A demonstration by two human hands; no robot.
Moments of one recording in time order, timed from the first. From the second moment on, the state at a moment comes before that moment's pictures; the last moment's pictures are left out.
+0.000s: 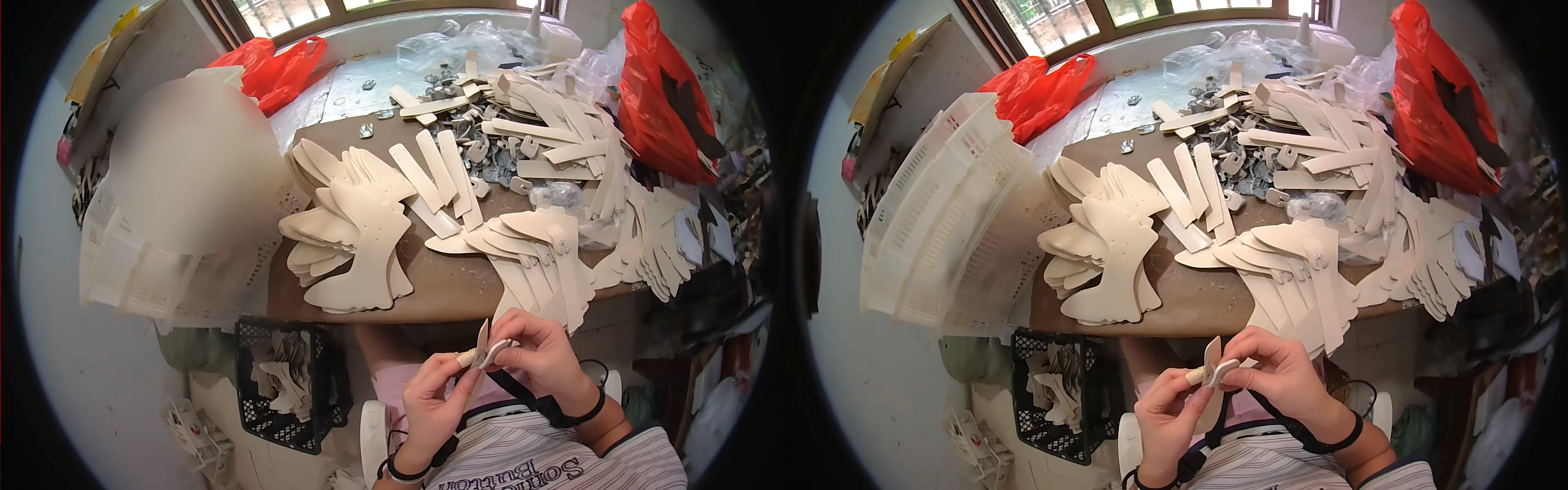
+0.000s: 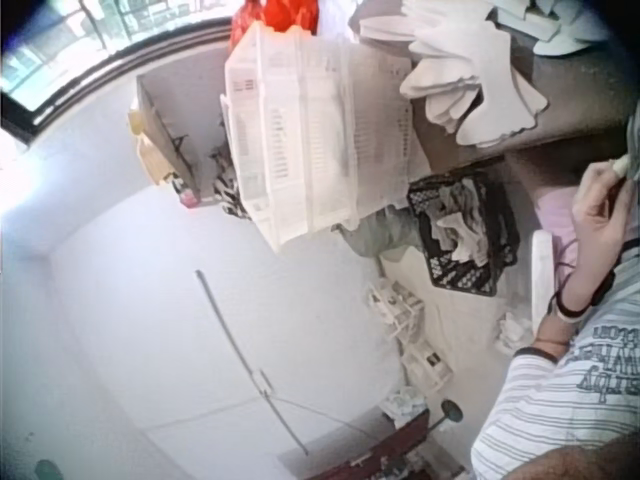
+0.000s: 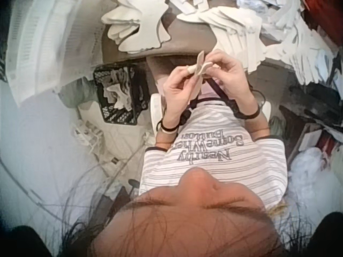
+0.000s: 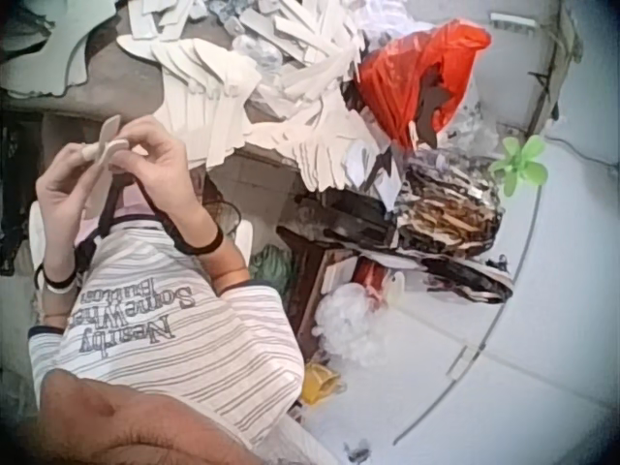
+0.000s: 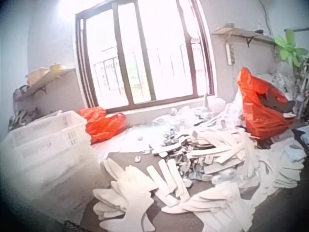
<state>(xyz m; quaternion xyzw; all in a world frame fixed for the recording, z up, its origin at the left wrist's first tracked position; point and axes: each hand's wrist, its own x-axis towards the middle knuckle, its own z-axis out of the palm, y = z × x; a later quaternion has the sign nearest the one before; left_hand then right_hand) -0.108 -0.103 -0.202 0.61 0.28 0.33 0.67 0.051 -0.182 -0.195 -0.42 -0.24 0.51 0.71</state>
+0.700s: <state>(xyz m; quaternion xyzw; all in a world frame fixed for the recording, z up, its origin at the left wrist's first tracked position) -0.115 -0.089 -0.197 0.71 0.26 0.34 0.56 0.056 -0.166 -0.197 -0.50 -0.39 0.49 0.60</state>
